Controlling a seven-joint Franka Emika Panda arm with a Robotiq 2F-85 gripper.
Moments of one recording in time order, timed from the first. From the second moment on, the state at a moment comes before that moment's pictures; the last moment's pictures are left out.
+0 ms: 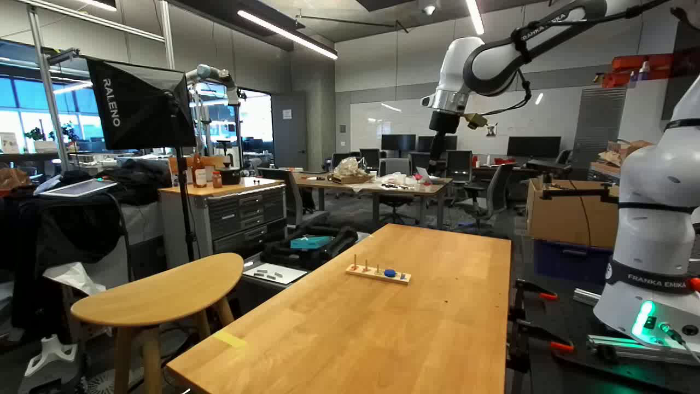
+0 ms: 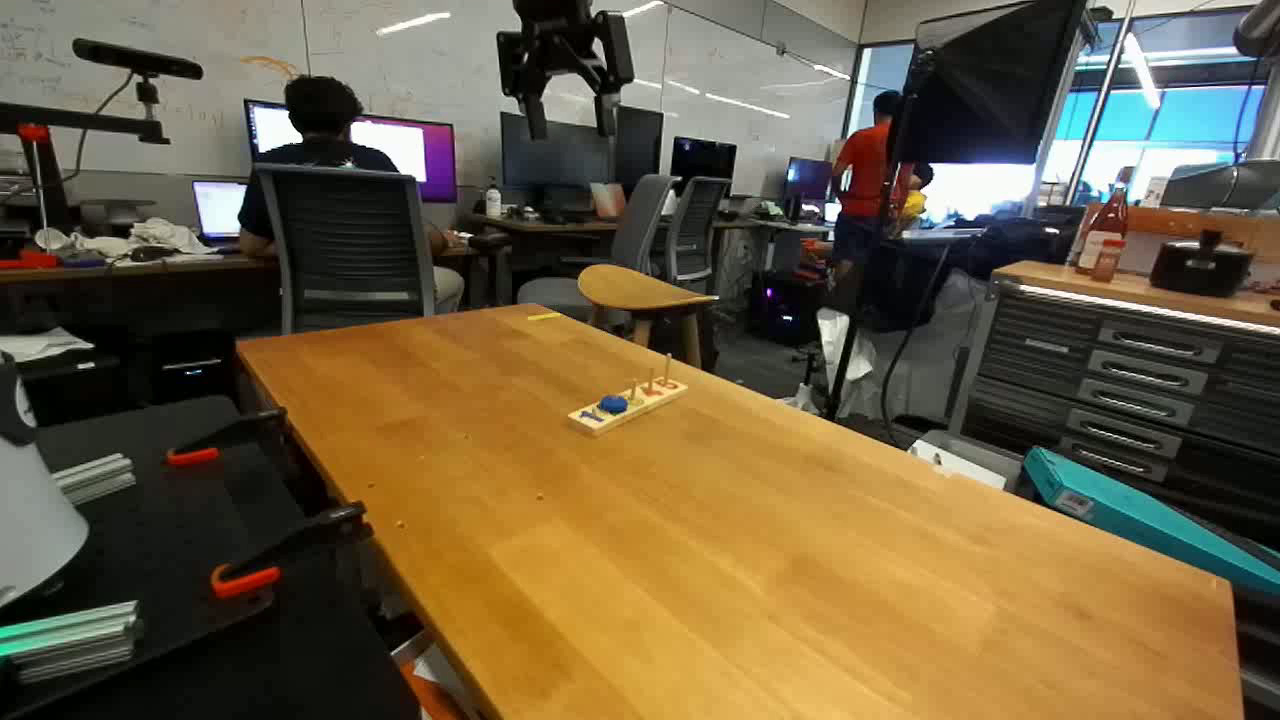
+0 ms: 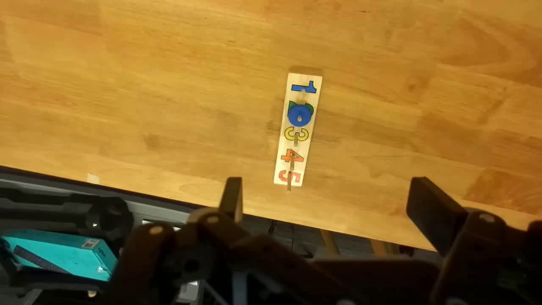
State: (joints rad) arm 0.01 -0.40 -0.08 -2.43 -0.07 2.26 -0.26
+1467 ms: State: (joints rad) arm 0.01 0.24 0.03 -2.06 -0.16 2.29 0.05
